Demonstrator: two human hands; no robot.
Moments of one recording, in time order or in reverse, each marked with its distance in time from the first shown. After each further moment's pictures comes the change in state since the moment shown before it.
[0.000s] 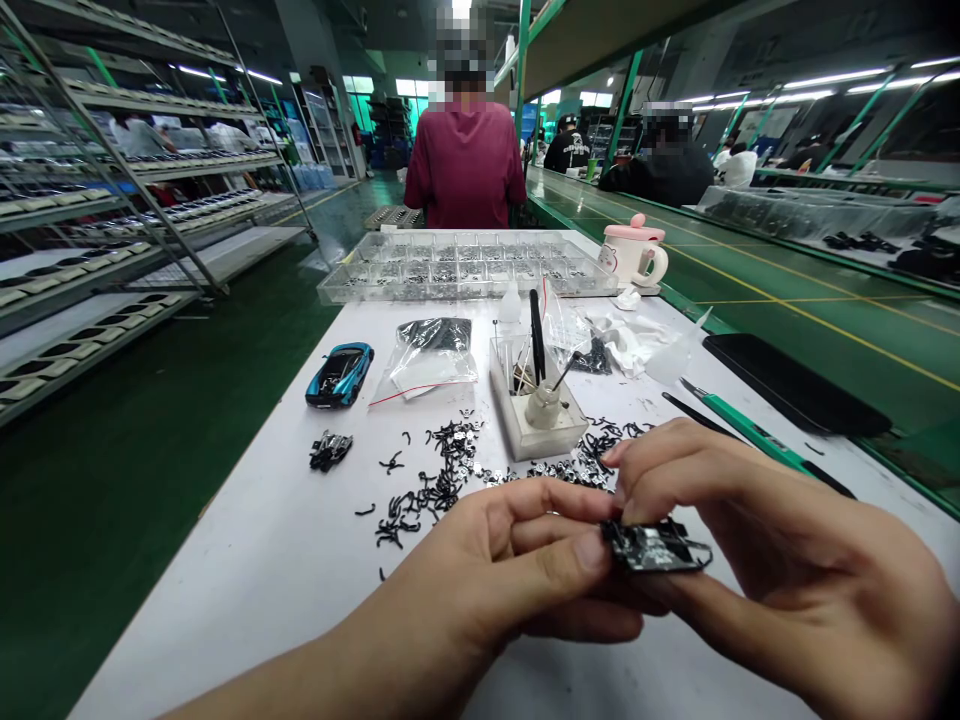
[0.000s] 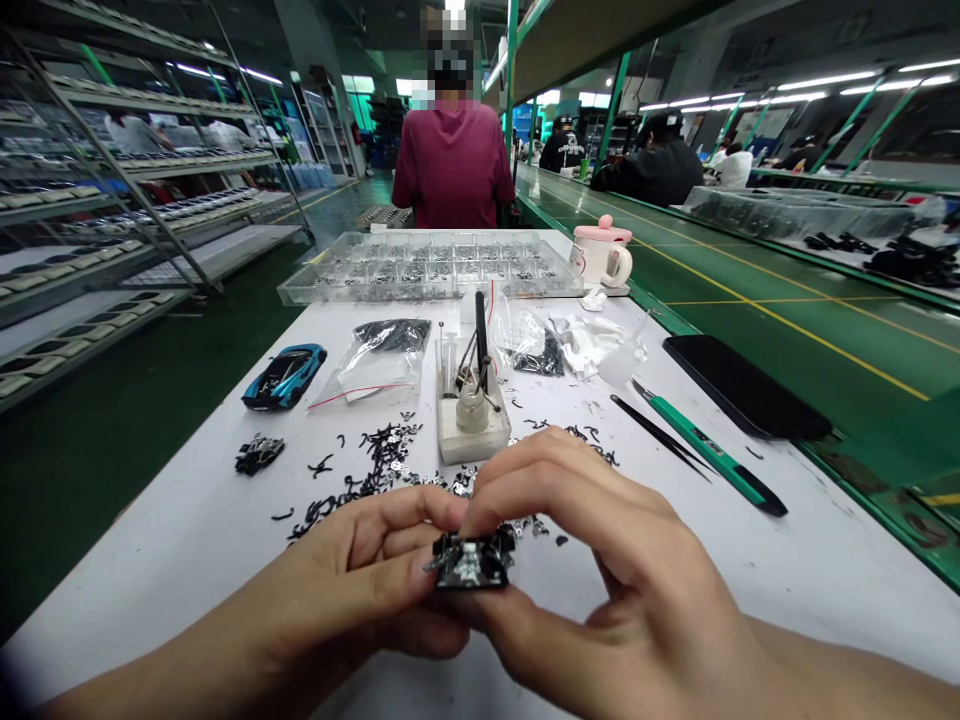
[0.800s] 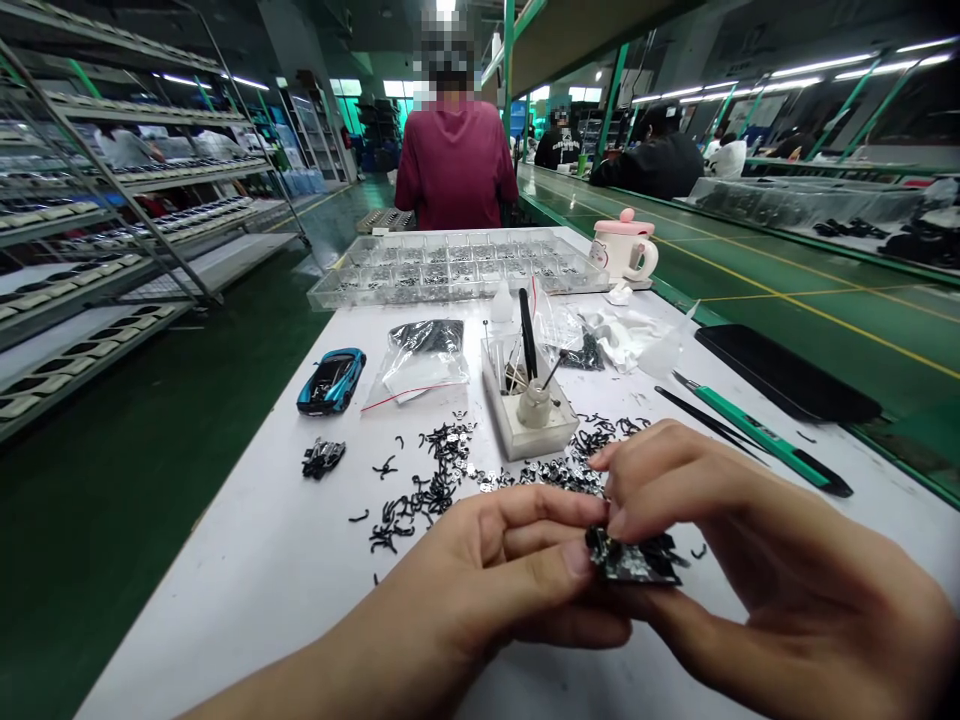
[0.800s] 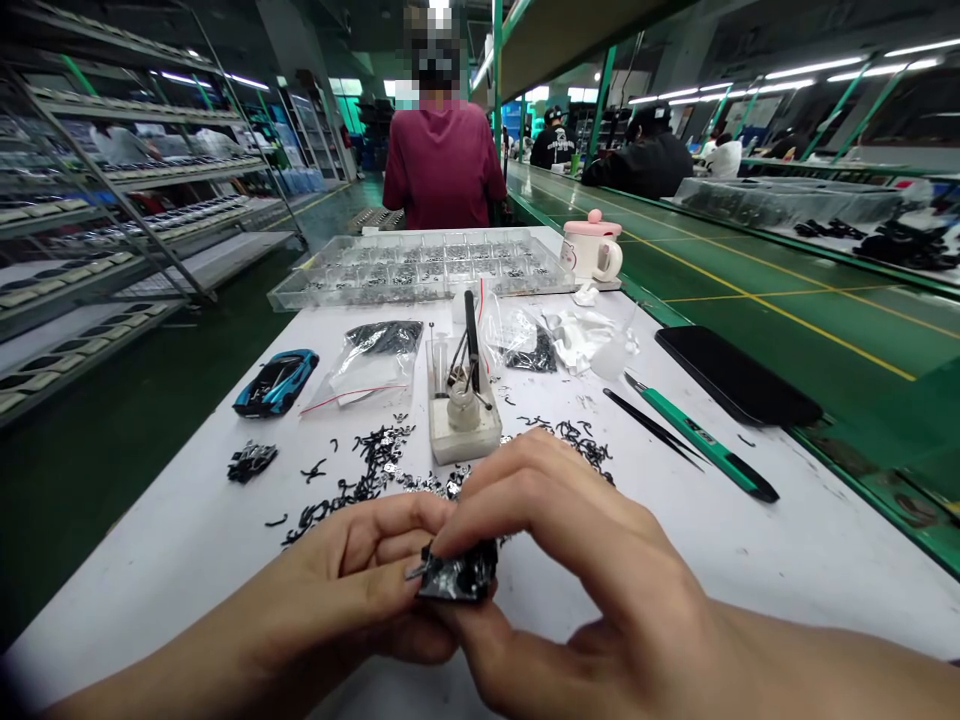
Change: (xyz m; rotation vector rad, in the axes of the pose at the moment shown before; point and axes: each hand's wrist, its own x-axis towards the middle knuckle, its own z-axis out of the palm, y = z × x) left_hand 0.002 0.000 0.000 0.023 0.011 -0.042; right_hand -0.014 0.005 -0.001 0.047 -0.101 -0.136
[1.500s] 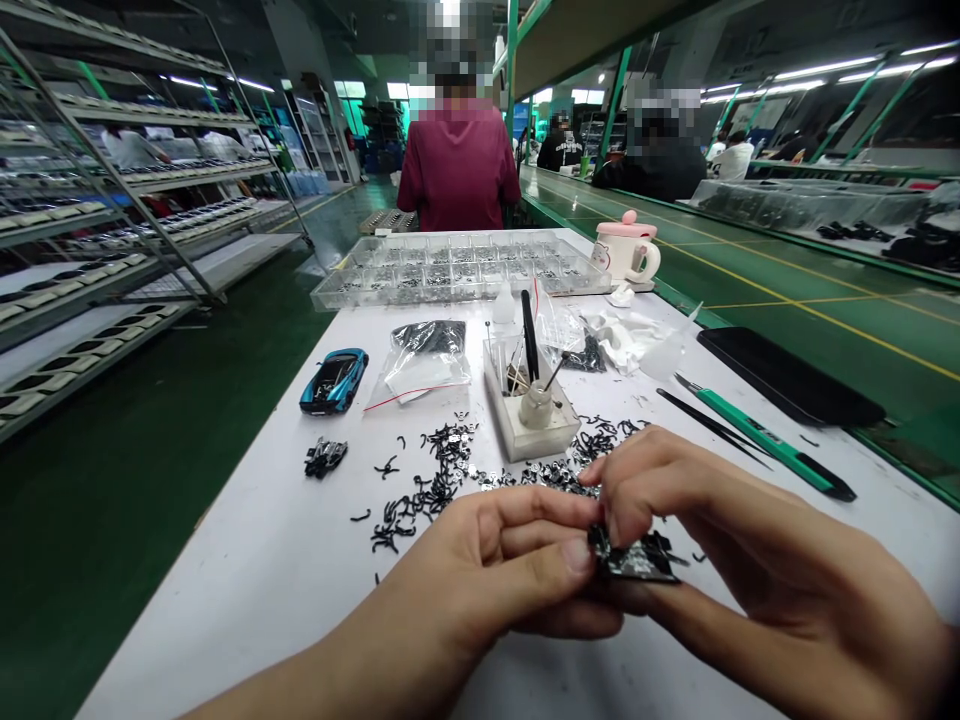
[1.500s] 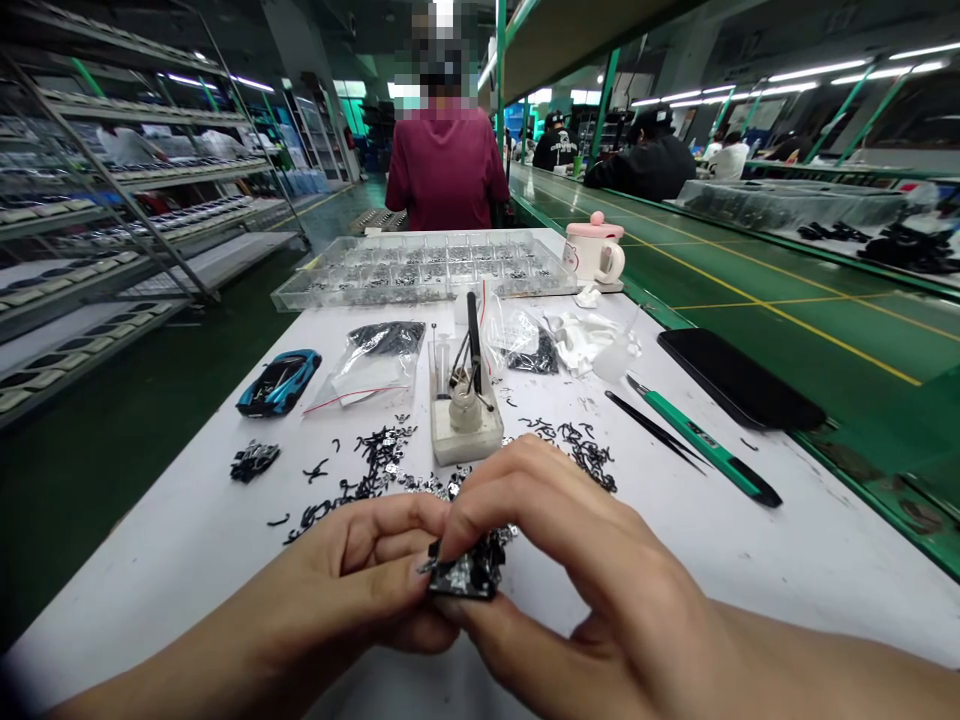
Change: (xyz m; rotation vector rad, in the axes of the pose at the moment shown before) left_hand 0.001 -0.001 -0.002 0.044 0.079 0.017; right_hand 0.000 0.002 -0.008 0.070 -0.149 0.085
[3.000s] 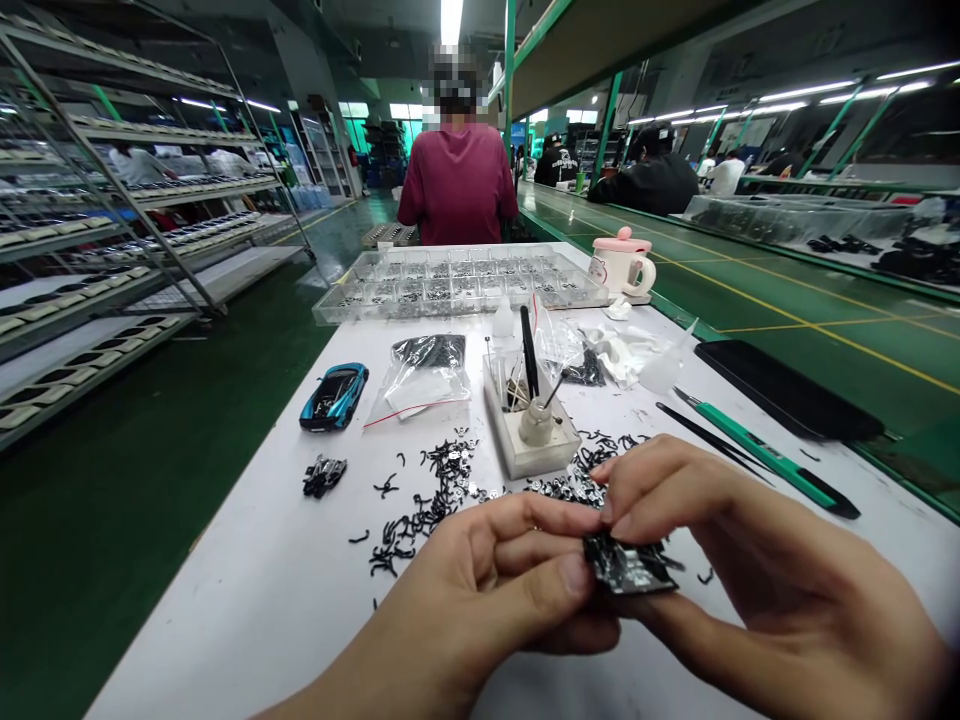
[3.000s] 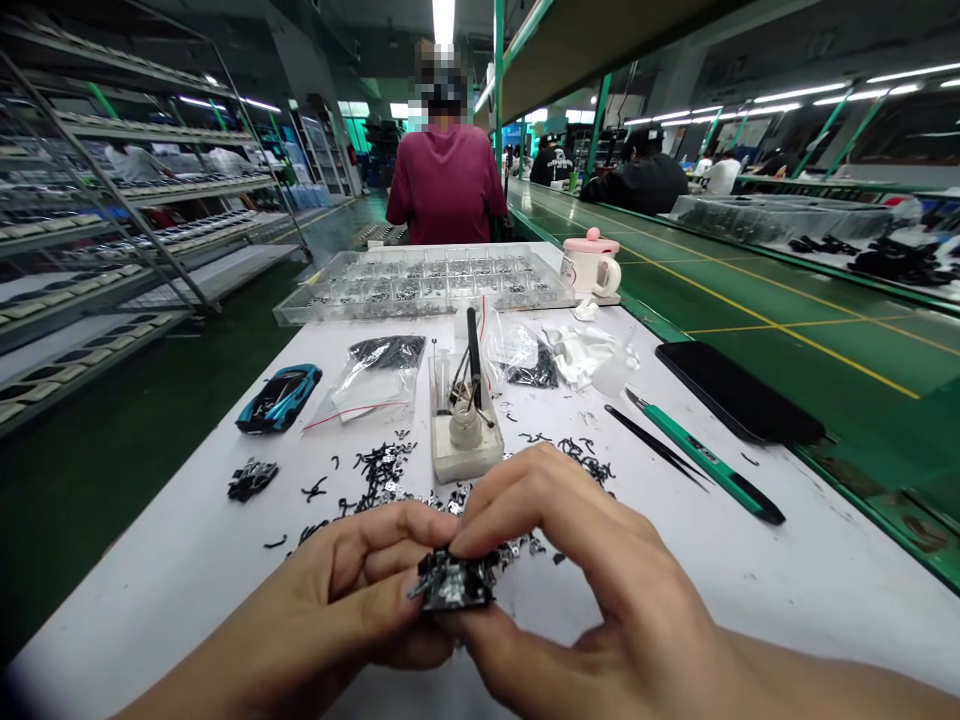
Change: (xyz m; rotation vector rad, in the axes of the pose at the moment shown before) left_hand 0.000 0.000 -0.002 -0.035 -0.054 0.089; right_hand 0.008 0.001 0.008 -0.118 0.190 -0.107
